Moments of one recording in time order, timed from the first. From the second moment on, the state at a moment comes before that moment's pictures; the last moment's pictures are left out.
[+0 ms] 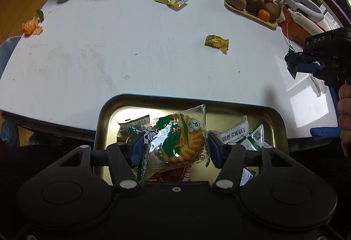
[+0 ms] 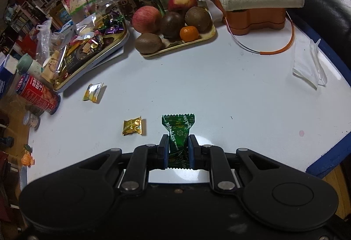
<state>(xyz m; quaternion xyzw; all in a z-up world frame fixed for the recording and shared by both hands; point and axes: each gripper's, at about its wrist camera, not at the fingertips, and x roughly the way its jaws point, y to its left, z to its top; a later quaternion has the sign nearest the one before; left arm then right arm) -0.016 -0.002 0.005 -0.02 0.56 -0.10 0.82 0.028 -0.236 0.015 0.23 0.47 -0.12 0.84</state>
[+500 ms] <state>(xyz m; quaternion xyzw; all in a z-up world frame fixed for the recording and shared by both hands) -0.039 0.005 0.022 0.00 0.54 -0.08 0.84 -0.073 -0.204 0.022 0.23 0.42 -0.03 0.88</state>
